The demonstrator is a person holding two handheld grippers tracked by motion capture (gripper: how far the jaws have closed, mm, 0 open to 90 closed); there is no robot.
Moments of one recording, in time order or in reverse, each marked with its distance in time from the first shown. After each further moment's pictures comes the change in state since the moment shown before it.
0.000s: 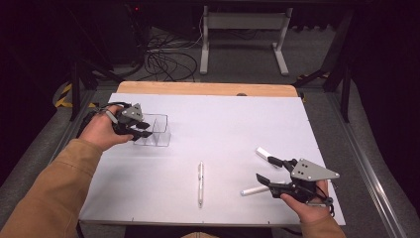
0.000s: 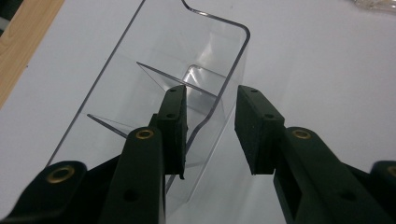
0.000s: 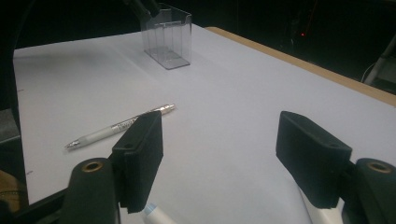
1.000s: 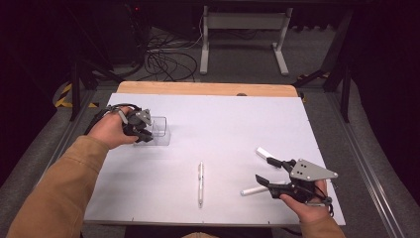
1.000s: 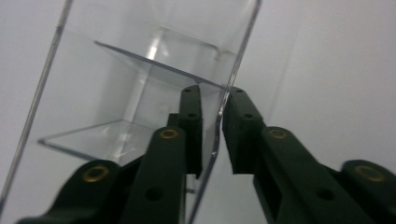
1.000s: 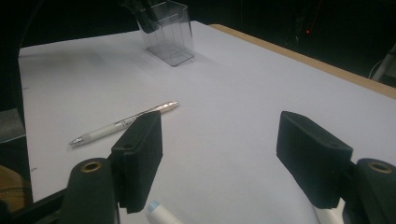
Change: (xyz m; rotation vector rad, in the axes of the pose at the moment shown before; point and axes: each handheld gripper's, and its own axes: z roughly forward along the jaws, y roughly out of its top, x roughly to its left) left arm -0.002 0.011 0.019 0.197 -0.089 0.058; right arm -0.001 -0.003 0.003 0.006 0.018 0.007
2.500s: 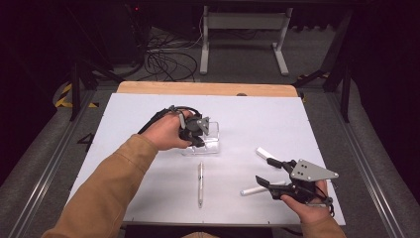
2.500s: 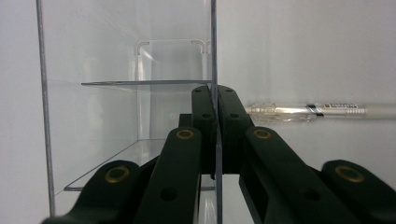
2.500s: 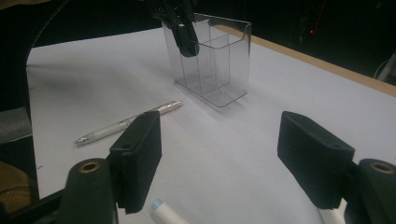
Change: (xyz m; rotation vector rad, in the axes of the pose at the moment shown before) left arm -0.055 0.147 0.034 -0.031 -0.113 0.293; right arm 0.000 -0.001 -0.001 -0.001 0.012 0.003
